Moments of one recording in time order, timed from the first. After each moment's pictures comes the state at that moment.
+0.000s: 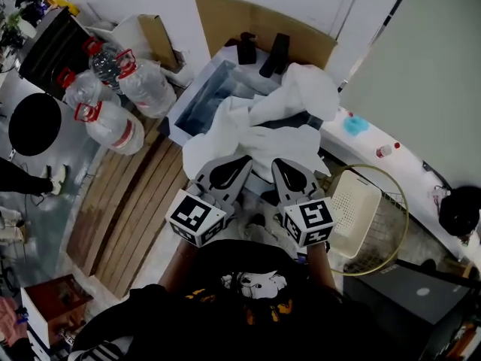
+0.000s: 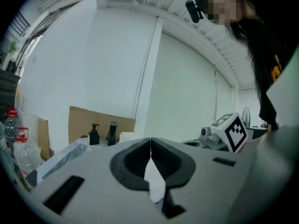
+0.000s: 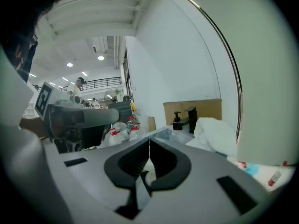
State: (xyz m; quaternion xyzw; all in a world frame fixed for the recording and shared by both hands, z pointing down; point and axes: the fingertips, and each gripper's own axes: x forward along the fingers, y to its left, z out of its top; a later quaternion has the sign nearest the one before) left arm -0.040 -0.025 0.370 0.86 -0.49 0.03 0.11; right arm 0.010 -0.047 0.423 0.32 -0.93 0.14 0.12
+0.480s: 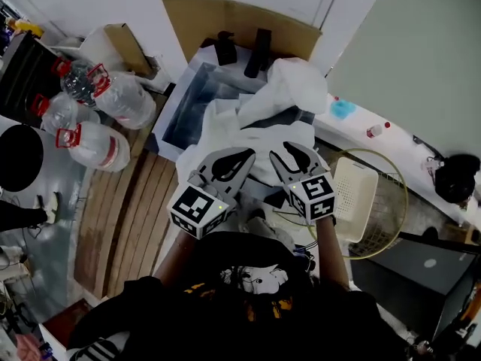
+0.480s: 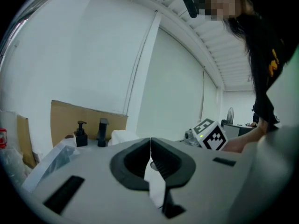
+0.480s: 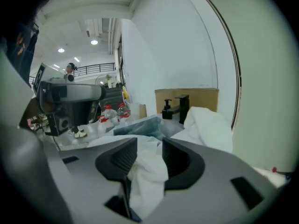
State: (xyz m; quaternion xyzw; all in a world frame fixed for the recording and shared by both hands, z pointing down) left arm -0.047 -0.073 0.384 0.91 -0.40 0.04 0.12; right arm 0.011 -0.109 0.477 0.35 -0.90 0.13 0.21
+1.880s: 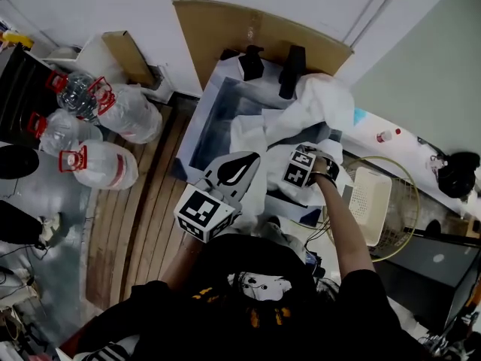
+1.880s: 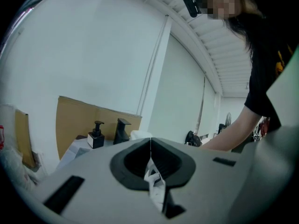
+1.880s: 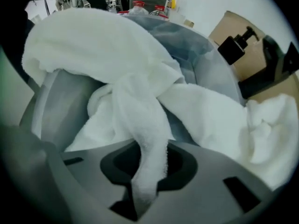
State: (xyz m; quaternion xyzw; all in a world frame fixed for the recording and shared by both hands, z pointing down) left arm -0.155 -0.126 0.402 0.92 -0.38 0.02 0.14; right arm -0.017 -0.163 0.687 0.10 -0.70 -0.01 0.70
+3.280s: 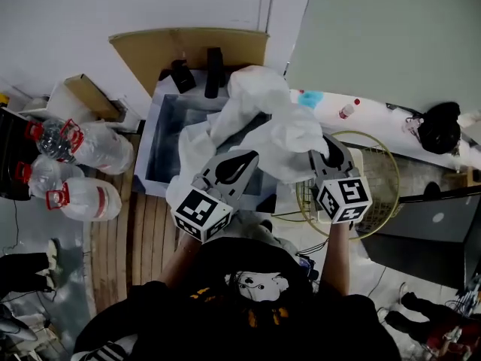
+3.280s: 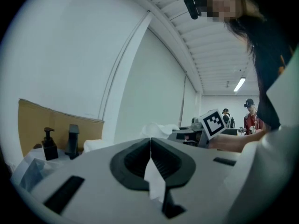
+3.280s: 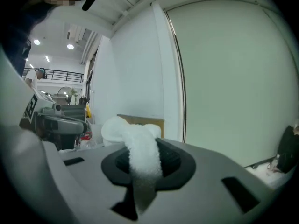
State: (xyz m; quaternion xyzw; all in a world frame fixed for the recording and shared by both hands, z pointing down) left arm 0.008 -0.093 0.362 0.96 -0.27 0.02 0.10; right arm 0.146 -0.127 0.380 0.57 -0.81 0.08 0.10
